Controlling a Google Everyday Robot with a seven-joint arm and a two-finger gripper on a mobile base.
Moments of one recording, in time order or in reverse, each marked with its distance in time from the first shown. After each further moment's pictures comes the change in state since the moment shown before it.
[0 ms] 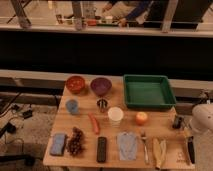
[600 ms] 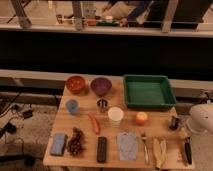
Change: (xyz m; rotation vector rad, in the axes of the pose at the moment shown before) arm 0.004 0.022 -0.003 -0.034 0.005 -0.032
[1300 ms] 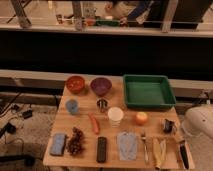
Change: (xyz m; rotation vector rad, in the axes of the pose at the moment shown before) arm 0.013 0.039 -0.006 -0.049 0.000 -0.094
